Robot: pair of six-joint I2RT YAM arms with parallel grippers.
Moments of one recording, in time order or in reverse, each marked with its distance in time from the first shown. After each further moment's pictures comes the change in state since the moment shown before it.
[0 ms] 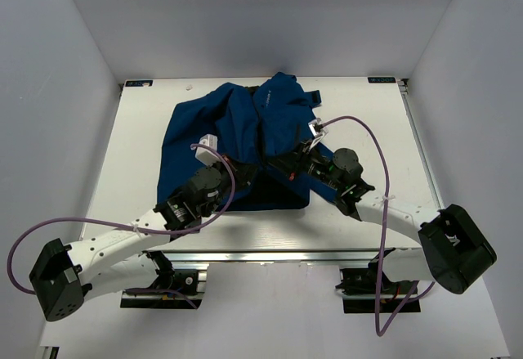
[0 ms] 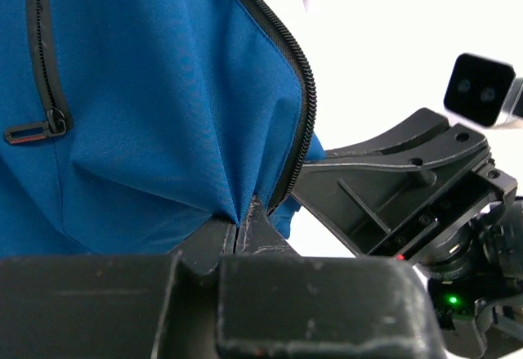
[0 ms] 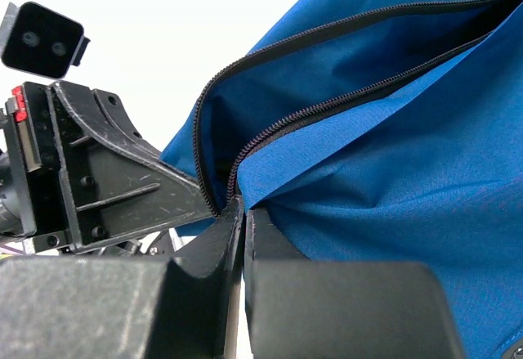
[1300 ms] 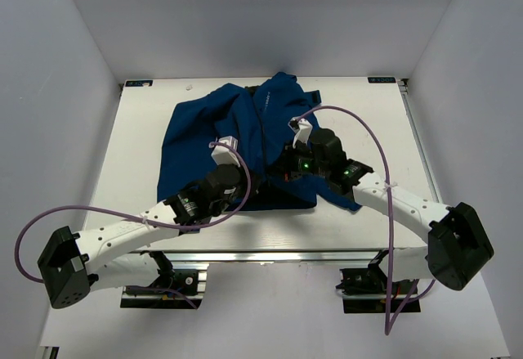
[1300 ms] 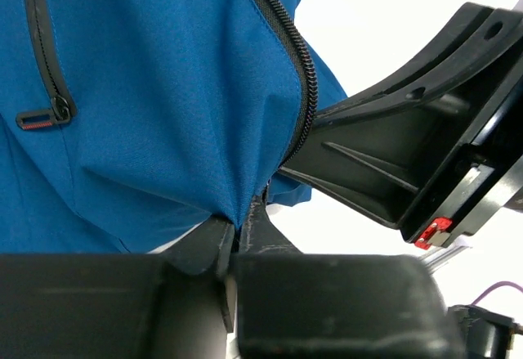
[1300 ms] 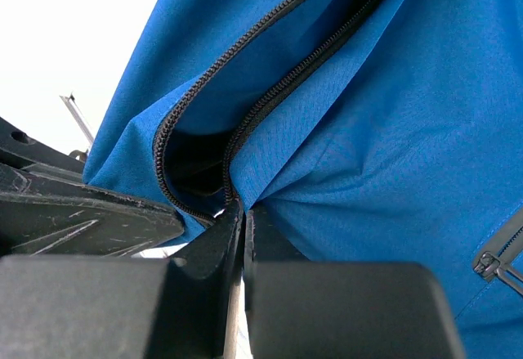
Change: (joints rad) left arm -0.064 0.105 0.122 -0.238 -0.025 0.125; right arm 0.043 0.026 0.301 -0.784 0.079 -0.218
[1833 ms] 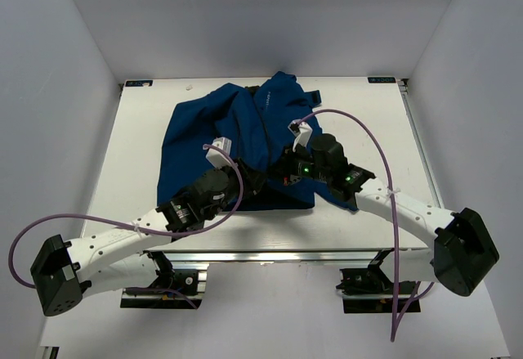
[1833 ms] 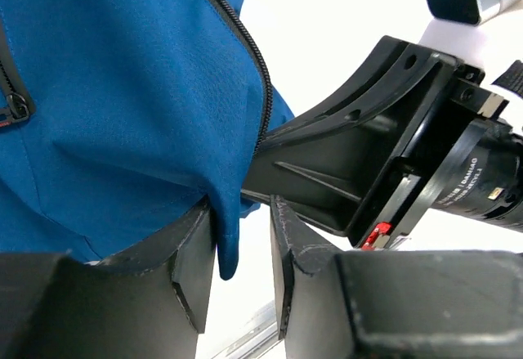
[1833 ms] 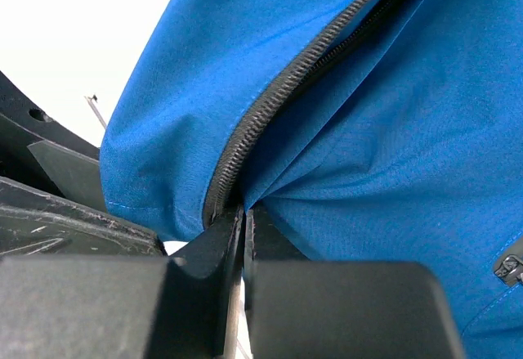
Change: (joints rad) left arm -0.002 -0.086 -0.077 0.148 0.058 -0.013; right arm 0.040 -0.048 -0.041 0.048 0.006 0.037
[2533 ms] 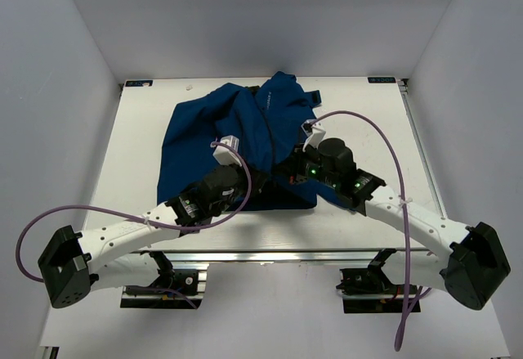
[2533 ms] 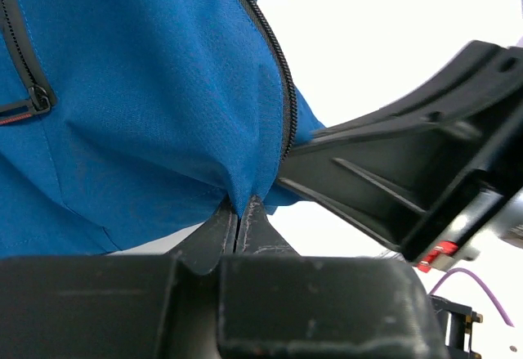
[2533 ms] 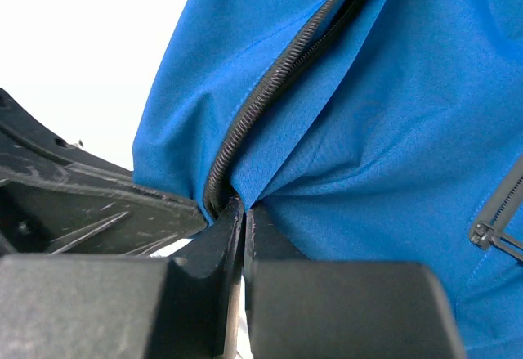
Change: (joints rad) left arm 0.000 0.090 0.042 -0.012 0.006 0.000; right arm 0.005 -0.100 -0.037 -0.036 0.145 0.050
